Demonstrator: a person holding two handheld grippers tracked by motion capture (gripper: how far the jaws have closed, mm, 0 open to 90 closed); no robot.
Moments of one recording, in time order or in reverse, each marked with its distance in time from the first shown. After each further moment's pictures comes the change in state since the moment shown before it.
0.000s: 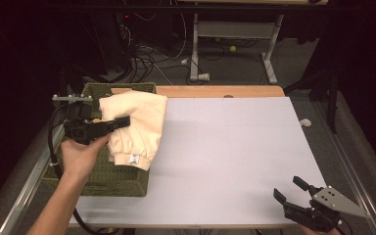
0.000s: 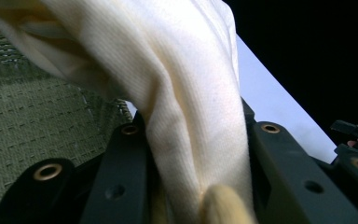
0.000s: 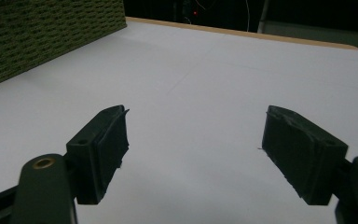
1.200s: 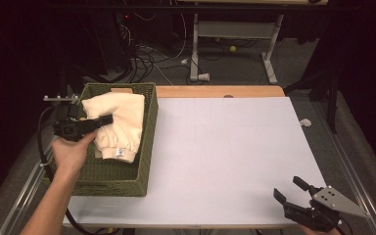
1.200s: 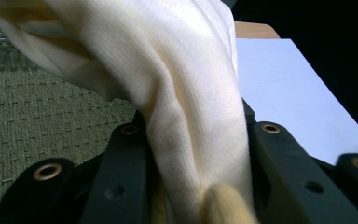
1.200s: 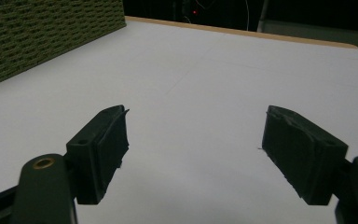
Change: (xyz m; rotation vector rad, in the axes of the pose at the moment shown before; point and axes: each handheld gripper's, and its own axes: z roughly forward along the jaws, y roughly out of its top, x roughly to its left) left arm 0.055 -0.007 0.002 -0.017 0.157 -0.101; right arm 0.000 0.000 0.000 0.002 -0.002 0.001
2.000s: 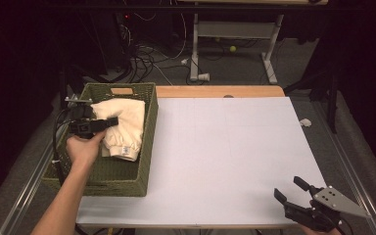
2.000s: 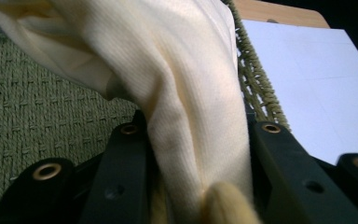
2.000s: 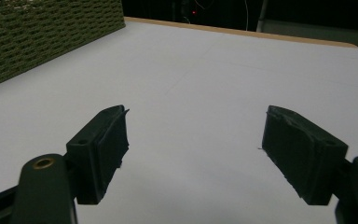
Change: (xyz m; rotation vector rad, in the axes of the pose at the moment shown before) left arm 0.028 -0.004 0.052 0.071 0.088 -0.062; right arm -0.001 0.000 0.000 -0.002 -0.003 0.006
